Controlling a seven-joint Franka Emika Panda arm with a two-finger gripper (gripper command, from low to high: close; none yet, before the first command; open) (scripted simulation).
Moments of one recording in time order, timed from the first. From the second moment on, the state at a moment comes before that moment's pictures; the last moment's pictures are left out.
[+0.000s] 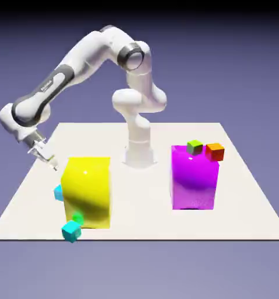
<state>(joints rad) -0.10 0.54 -0.95 -2.07 0.95 1.61 0.51</state>
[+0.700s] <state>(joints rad) -0.09 1.00 -1.01 -2.10 1.31 1.48 0.85</state>
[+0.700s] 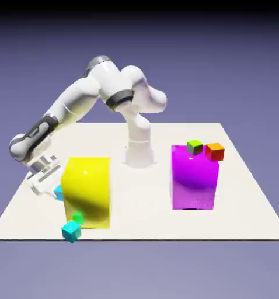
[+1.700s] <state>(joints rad) -0.66 0.53 -0.70 -2.03 0.96 1.47 0.13</state>
